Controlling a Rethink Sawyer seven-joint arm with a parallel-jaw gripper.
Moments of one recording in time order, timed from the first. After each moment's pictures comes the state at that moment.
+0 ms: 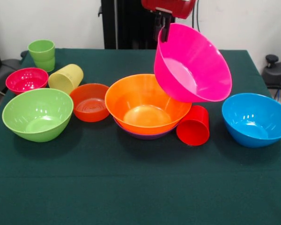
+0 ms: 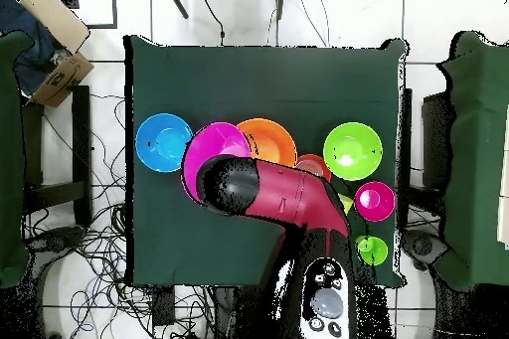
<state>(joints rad) -0.10 -0.80 -0.15 1.76 0.05 0.67 1.91</state>
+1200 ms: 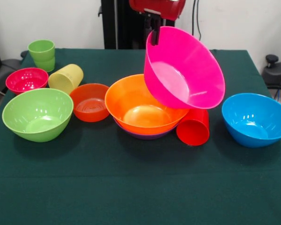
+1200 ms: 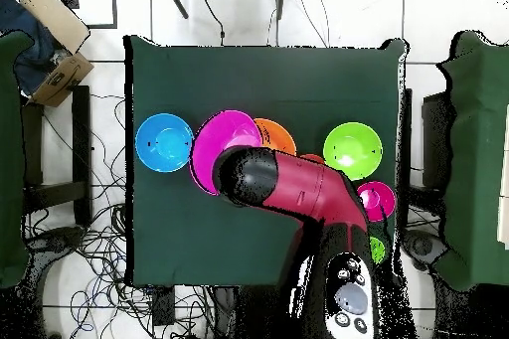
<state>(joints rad) -0.17 -0.80 -0.12 1.73 0.05 0.67 1.91</state>
